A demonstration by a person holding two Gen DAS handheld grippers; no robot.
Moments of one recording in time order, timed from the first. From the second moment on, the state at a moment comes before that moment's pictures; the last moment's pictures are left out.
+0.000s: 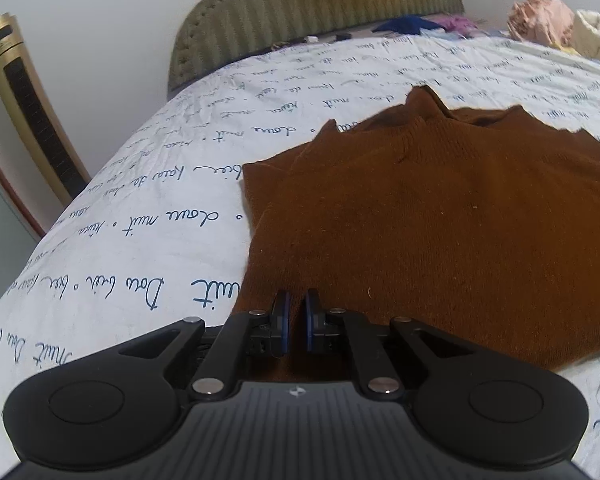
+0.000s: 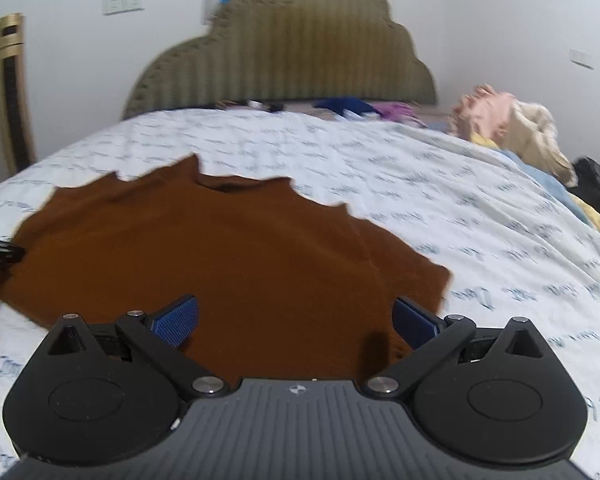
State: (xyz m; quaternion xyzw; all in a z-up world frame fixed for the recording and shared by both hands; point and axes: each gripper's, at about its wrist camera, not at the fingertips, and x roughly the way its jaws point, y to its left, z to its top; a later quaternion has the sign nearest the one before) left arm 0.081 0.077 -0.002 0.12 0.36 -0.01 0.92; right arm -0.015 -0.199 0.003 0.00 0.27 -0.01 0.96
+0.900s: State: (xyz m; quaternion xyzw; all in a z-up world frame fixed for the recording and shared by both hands) left arm 0.052 0.074 0.002 0.09 0.29 0.04 0.95; right arm -0.007 -0.173 -0.033 -0.03 0.30 -0.01 0.95
